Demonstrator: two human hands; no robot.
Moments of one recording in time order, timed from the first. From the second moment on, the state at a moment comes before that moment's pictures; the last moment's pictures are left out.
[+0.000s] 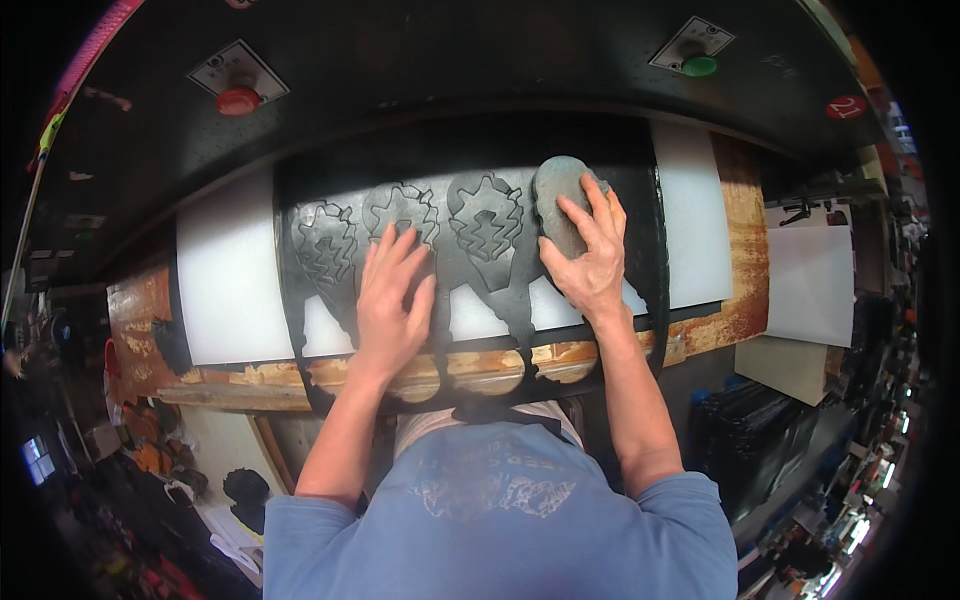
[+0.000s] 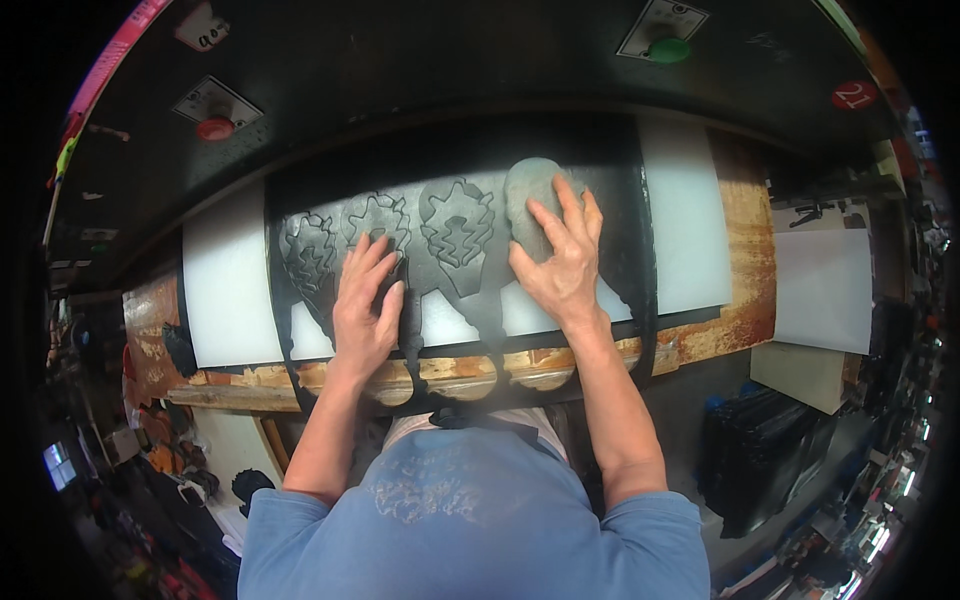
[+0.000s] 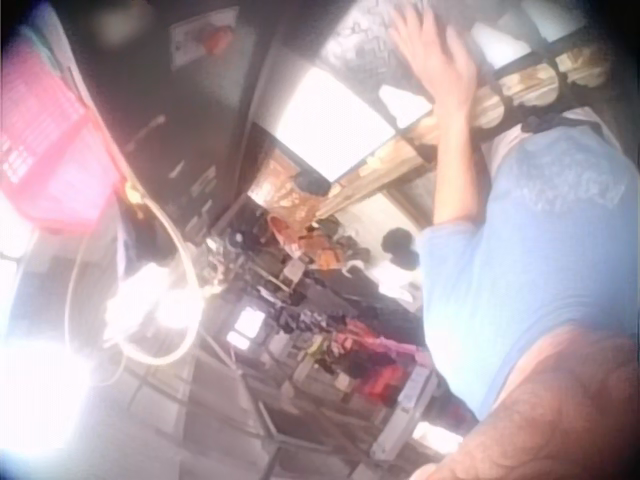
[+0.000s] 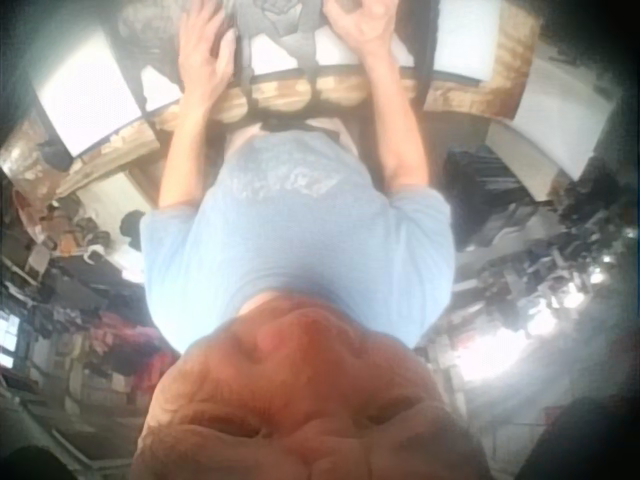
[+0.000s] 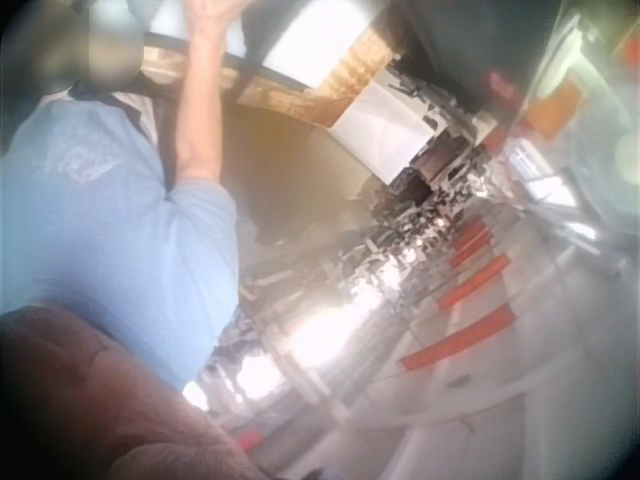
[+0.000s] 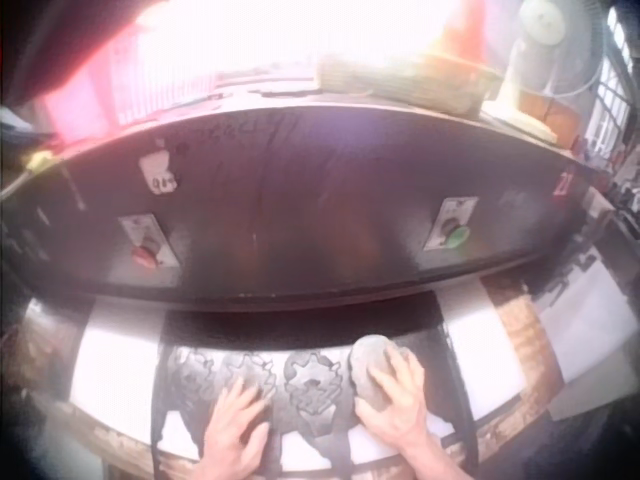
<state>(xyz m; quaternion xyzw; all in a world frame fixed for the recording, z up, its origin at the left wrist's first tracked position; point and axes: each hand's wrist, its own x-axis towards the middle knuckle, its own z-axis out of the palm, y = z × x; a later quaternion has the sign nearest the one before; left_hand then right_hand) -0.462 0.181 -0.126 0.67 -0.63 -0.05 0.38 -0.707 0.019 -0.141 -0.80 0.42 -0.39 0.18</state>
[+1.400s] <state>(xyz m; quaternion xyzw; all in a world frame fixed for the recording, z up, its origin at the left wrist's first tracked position) -0.498 0.258 -0.140 0.68 -0.62 0.00 0.40 -0.778 0.117 -0.158 -0.69 0.55 -0.47 0.12</state>
